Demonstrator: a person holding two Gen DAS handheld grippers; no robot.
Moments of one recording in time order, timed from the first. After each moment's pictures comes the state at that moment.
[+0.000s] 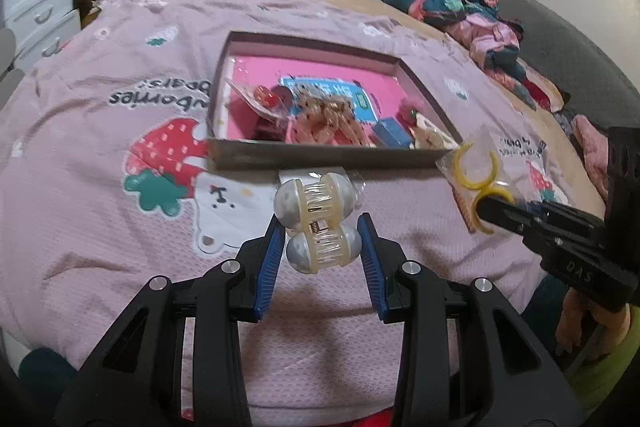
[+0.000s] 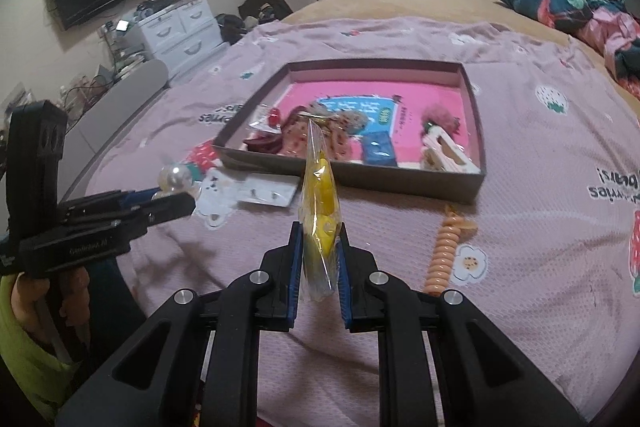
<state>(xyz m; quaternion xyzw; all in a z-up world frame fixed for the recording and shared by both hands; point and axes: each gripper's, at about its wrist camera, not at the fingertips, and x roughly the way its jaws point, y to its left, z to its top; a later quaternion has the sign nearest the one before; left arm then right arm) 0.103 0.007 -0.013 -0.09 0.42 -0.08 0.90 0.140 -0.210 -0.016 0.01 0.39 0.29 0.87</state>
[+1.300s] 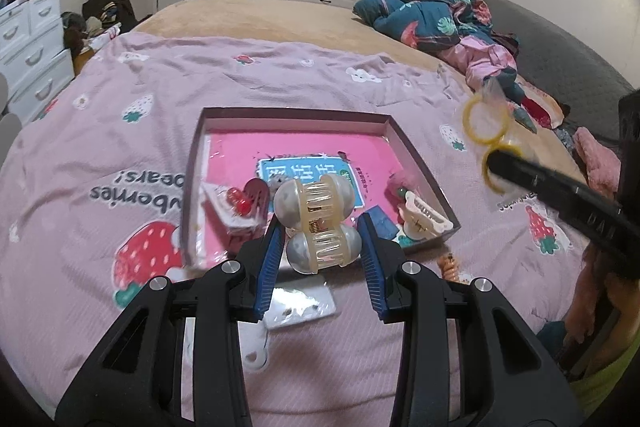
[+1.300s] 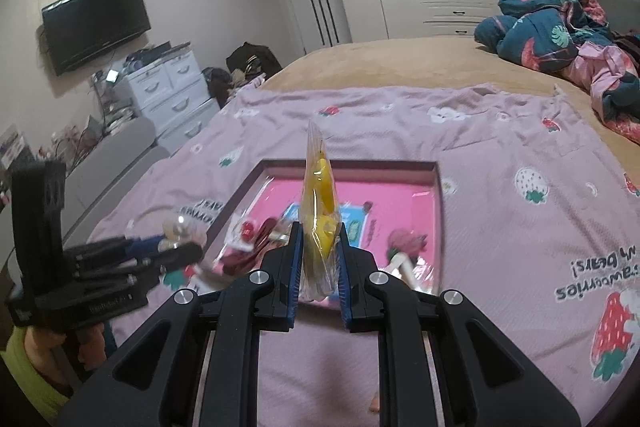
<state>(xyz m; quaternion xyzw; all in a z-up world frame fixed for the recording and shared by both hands) 0.176 -0.023 0.030 -0.06 0.38 -0.09 0.92 0.217 -0.231 0.054 0.04 0.32 0.26 0.91</state>
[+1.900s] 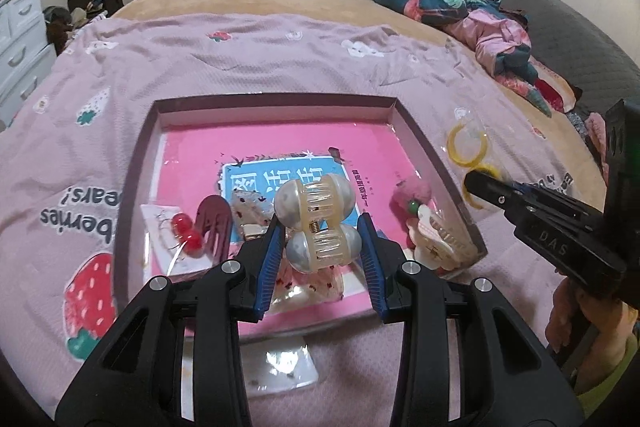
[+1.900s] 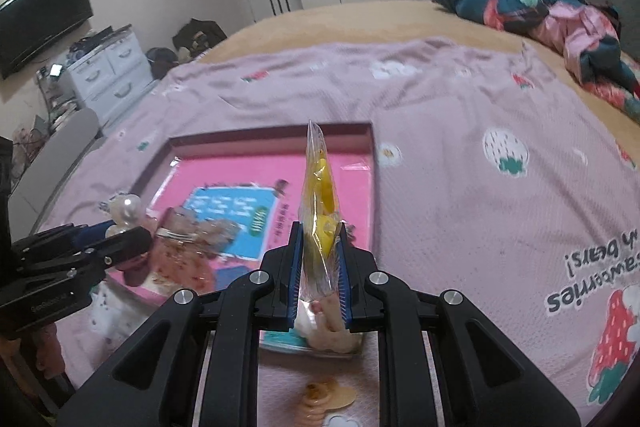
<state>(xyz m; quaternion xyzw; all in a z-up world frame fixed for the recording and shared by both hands) 0.248 -0.056 -0.008 -0.05 0.42 -0.09 0.90 0.297 -0.254 -0.023 0.04 0.39 0.18 0.90</state>
